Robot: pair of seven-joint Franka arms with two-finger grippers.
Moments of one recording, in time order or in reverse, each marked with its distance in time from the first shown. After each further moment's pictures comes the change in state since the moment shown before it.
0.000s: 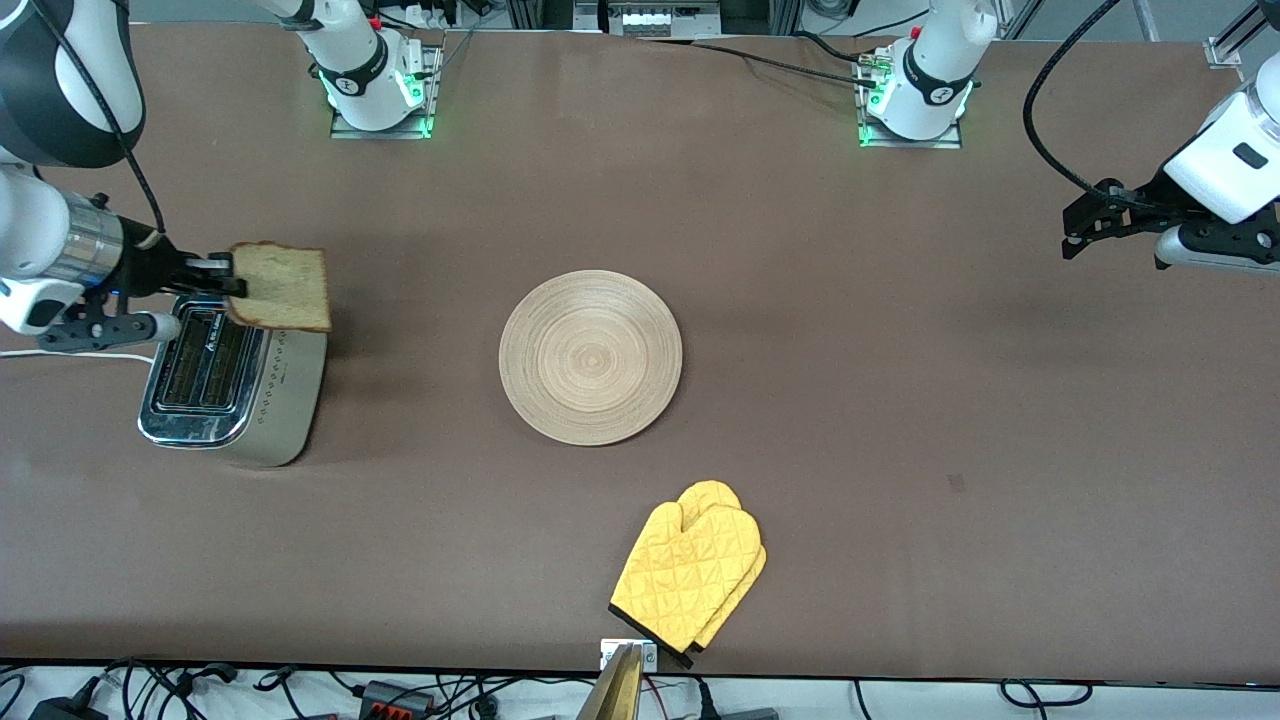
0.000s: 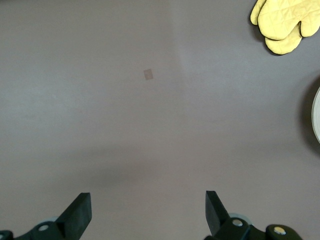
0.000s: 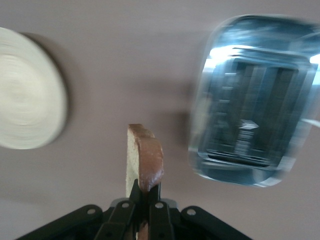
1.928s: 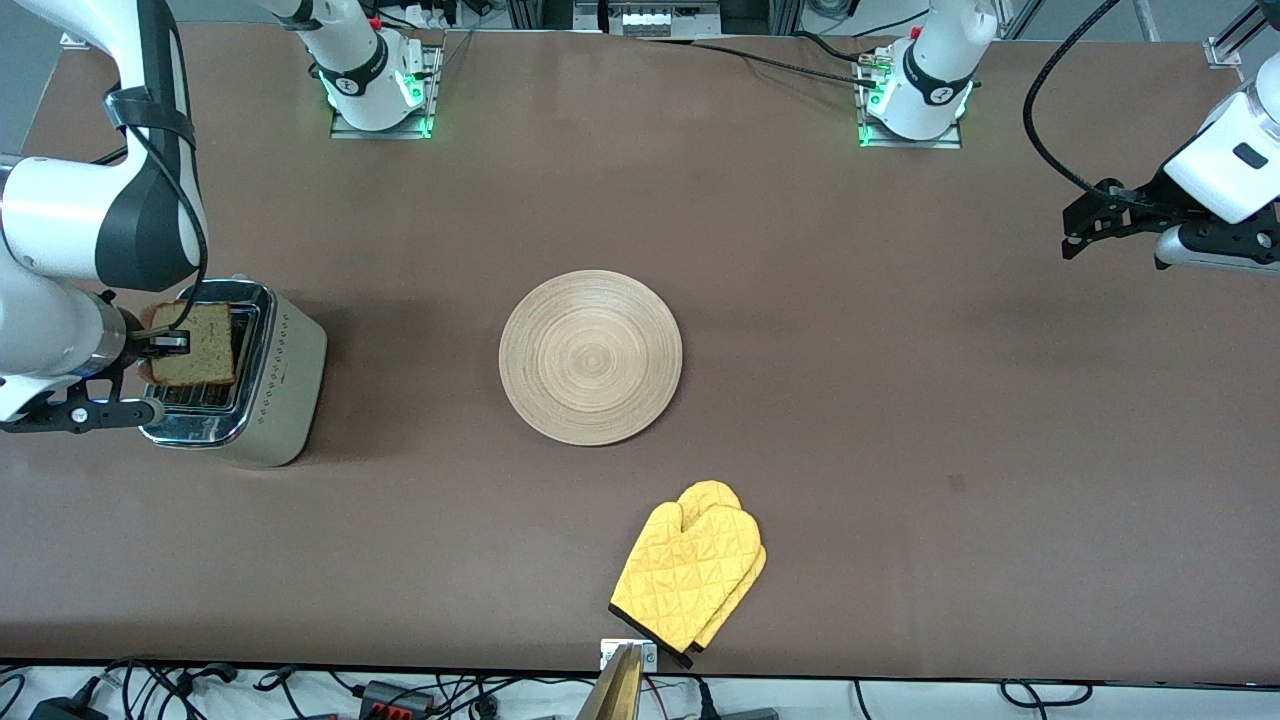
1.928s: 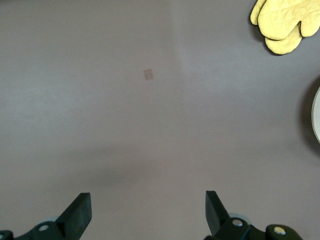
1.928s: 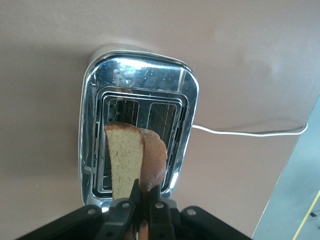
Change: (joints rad) left arm 0.000 0.000 0.000 0.000 0.000 0.000 0.000; right arm -0.024 0.269 0.003 0.233 -0.275 -0.011 0.048
